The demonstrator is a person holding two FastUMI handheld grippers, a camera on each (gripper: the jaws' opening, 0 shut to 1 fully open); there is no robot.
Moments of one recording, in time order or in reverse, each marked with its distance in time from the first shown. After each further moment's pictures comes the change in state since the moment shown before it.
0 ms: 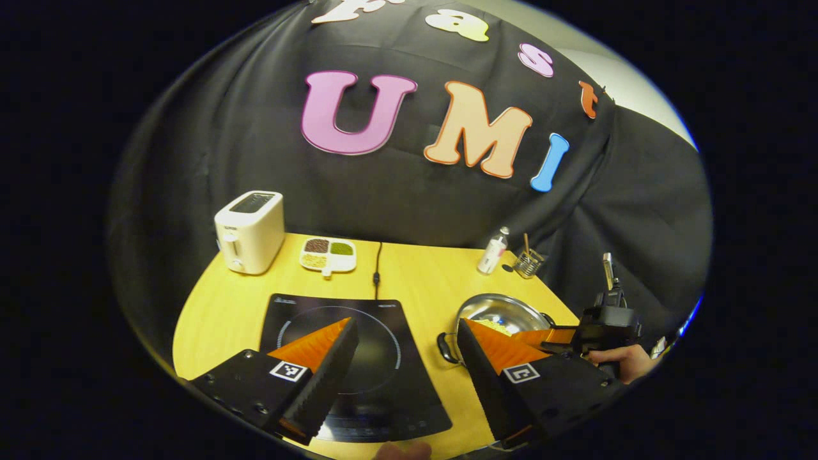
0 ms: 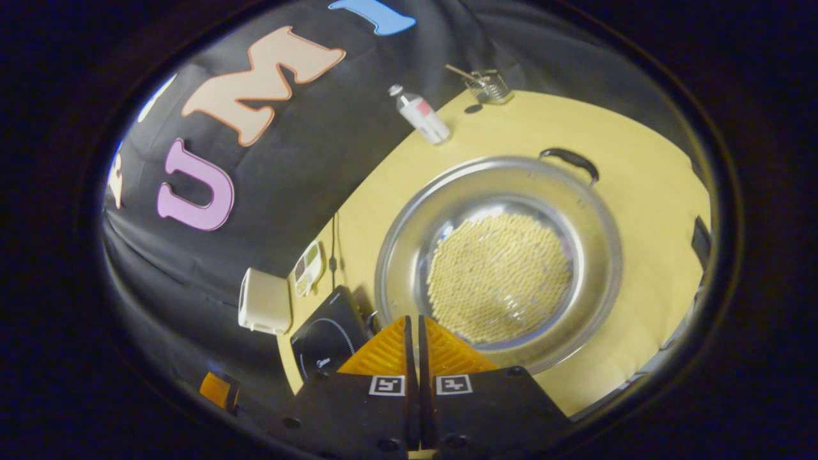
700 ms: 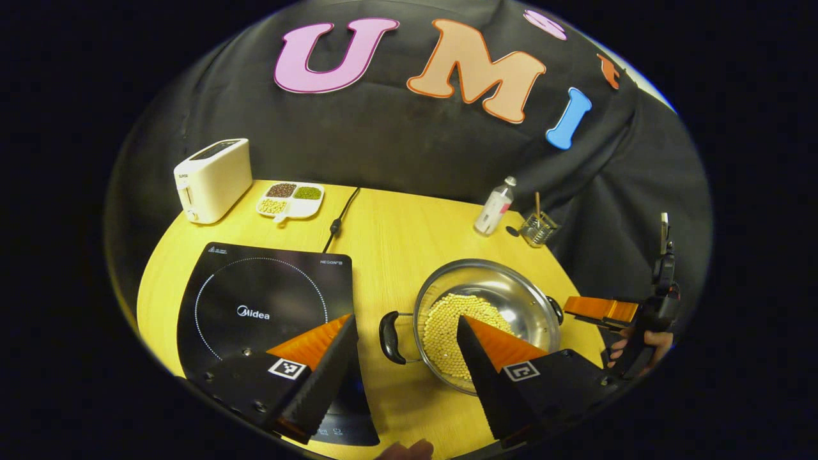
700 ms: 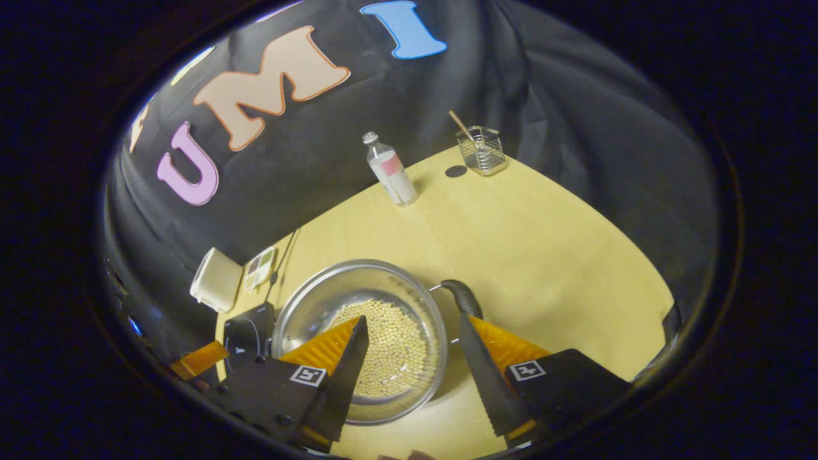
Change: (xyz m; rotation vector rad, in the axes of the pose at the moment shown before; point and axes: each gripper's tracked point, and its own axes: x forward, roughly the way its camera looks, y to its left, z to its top) left arm 0.096 -0.064 -0.076 -0.055 0.202 0.089; right arm 0.008 -0.116 0.135 -0.360 -0.054 -0.034
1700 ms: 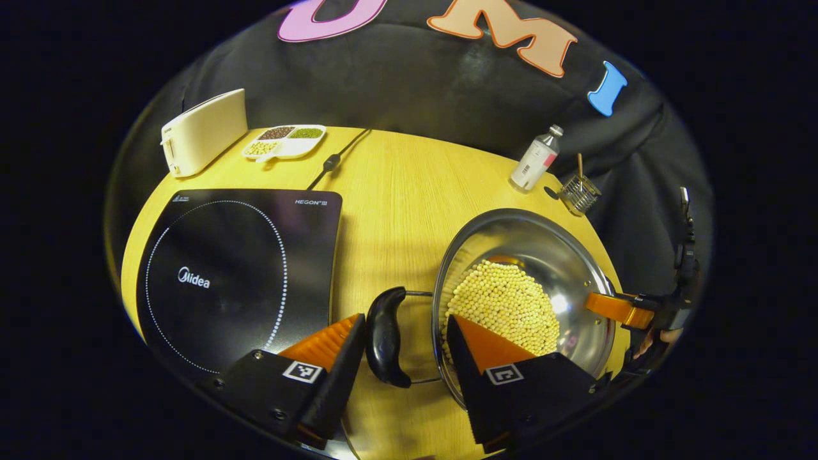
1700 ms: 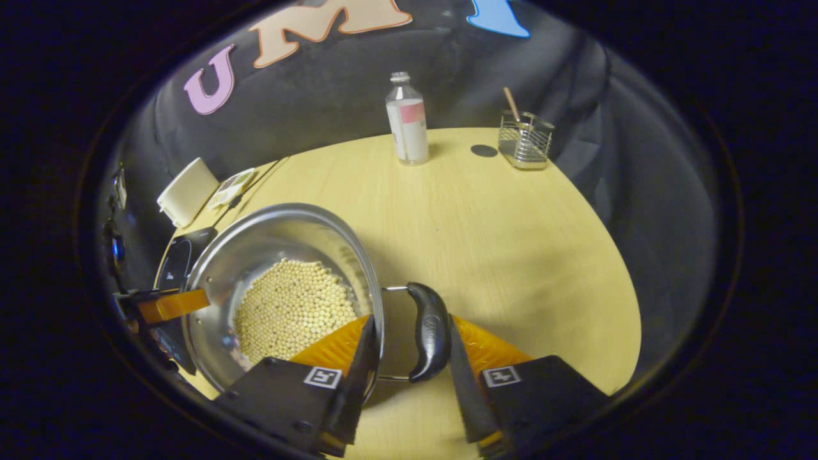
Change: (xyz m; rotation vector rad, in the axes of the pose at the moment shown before) left arm 0.087 0.015 -0.069 -0.052 0.194 0.062; right arm 0.072 -0.028 -0.023 -0.317 0.139 -0.015
